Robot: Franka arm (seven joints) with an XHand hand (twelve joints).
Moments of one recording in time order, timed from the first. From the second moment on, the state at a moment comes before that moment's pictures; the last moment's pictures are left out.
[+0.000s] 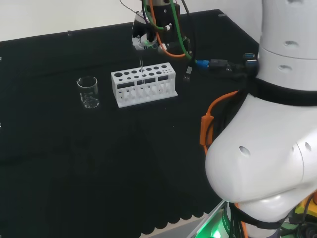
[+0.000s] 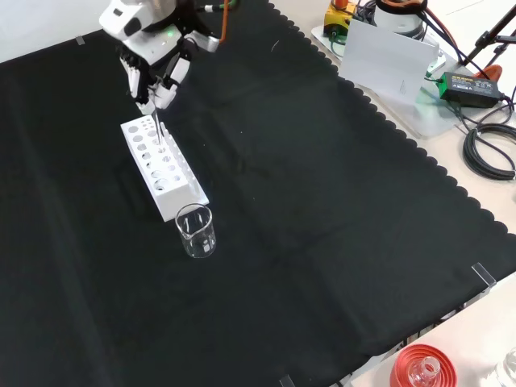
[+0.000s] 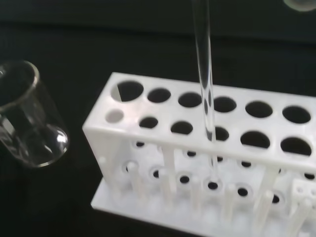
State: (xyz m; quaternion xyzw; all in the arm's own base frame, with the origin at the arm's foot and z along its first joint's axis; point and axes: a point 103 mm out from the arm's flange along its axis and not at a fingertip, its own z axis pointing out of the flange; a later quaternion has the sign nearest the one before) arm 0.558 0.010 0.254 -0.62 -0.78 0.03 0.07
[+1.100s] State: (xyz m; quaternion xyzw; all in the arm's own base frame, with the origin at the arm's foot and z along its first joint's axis) arm 0.524 0.014 0.369 -0.63 -0.78 -0.01 0.01
